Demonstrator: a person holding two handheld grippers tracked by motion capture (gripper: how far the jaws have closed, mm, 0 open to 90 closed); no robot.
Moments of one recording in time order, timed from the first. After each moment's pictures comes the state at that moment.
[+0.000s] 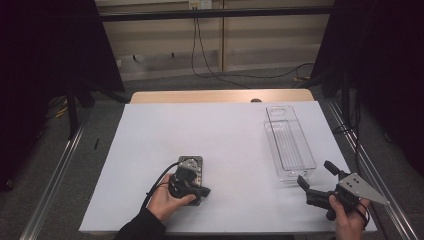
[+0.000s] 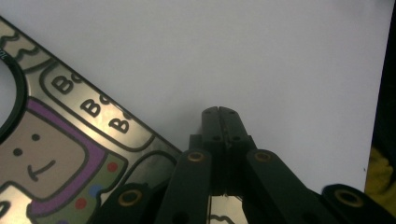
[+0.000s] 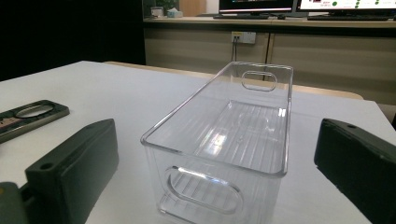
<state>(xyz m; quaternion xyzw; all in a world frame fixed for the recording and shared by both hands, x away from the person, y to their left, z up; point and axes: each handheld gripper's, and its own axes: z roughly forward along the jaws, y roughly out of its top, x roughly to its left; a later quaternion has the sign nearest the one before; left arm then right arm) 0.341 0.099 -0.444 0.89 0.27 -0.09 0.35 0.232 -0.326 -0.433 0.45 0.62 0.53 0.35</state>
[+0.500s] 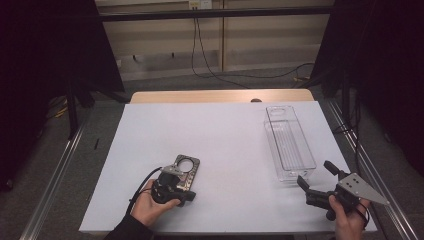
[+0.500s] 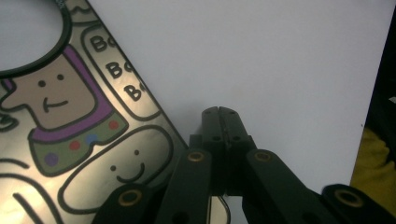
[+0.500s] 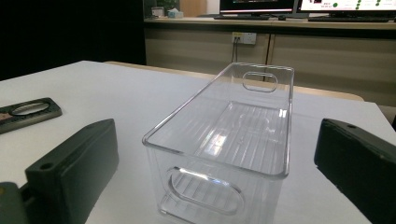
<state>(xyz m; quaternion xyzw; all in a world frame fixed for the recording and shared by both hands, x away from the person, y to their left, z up) 0.331 0.140 -0.443 0.88 0.30 -0.08 0.35 0.232 -0.325 -0.432 0.45 0.62 0.53 0.36</state>
